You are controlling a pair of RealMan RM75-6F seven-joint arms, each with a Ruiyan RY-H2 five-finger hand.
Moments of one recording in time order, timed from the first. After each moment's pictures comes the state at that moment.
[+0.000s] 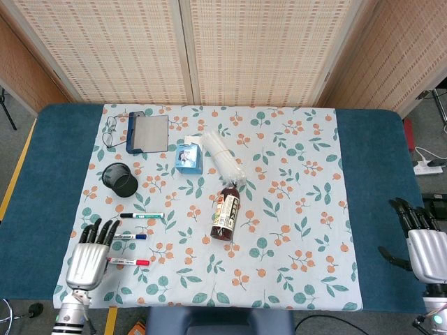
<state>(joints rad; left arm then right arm) -0.15 -1.49 0.00 -1.83 1.41 1.45 0.88 0.03 -1.01 0.05 -1.80 -1.47 1.49 -0.12</state>
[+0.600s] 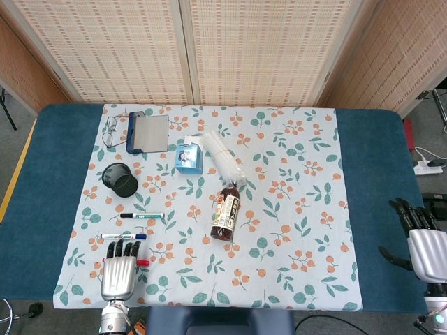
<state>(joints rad) -0.08 -1.84 0.01 -1.76 1.28 1.58 1.12 0.03 -1.00 0.05 -1.80 -1.46 1.48 -0.09</state>
